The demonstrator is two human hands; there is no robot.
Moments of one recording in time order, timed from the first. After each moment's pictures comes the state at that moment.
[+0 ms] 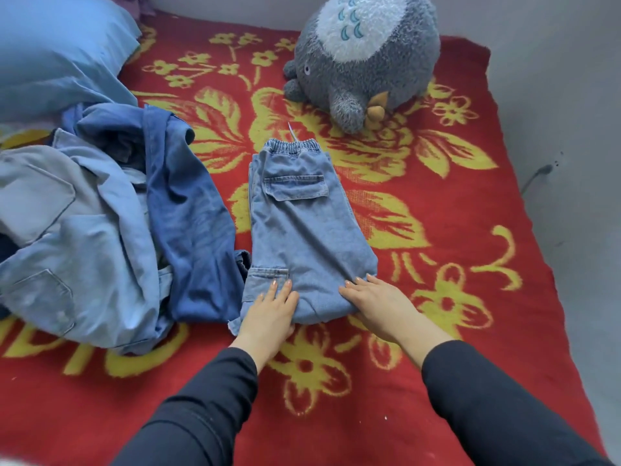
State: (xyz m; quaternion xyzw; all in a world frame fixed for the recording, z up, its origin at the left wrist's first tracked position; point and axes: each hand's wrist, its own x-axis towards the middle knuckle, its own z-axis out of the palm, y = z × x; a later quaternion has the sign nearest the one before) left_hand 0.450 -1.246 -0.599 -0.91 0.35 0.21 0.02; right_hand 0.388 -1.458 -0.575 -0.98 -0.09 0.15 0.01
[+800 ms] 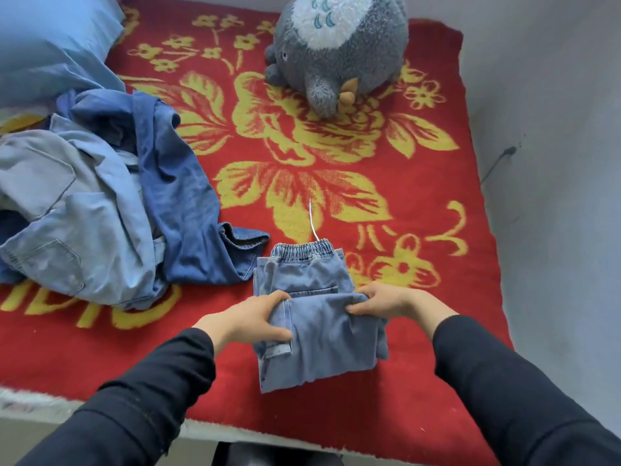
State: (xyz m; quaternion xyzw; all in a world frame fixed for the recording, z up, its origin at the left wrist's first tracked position) left_hand 0.400 -1.231 -0.521 -0.82 0.29 0.47 -0.17; right_hand 0.315 -1.499 -0.509 -0.78 0.16 0.44 0.41
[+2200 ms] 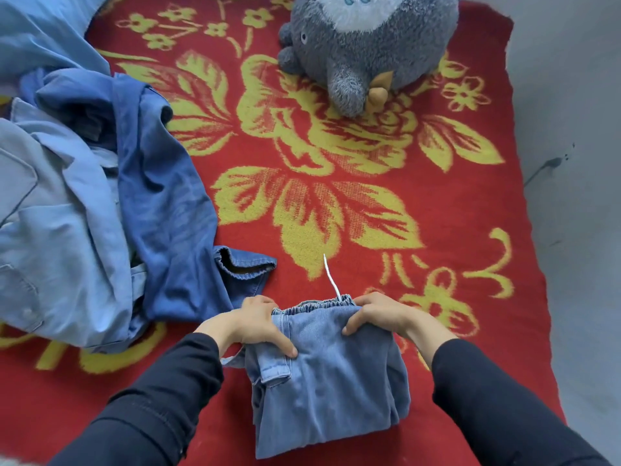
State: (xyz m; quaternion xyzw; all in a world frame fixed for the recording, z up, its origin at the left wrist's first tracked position) left_hand 0.490 -1.257 -0.597 -0.81 0.15 0.55 -0.13; right_hand 0.407 -1.505 -0.576 -0.71 0.25 0.44 0.48
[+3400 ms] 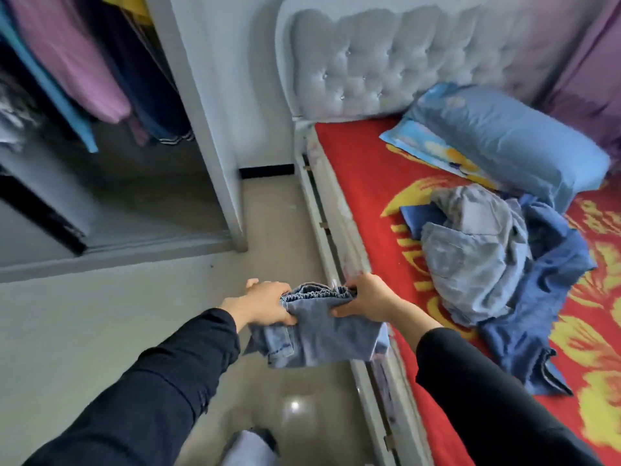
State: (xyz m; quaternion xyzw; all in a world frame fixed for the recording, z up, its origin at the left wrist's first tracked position) left_hand 0.057 -0.746 -0.366 -0.91 -0.27 0.21 -0.24; right_hand 0.234 -0.905 -0.350 -0.82 -0.44 0.33 0.16
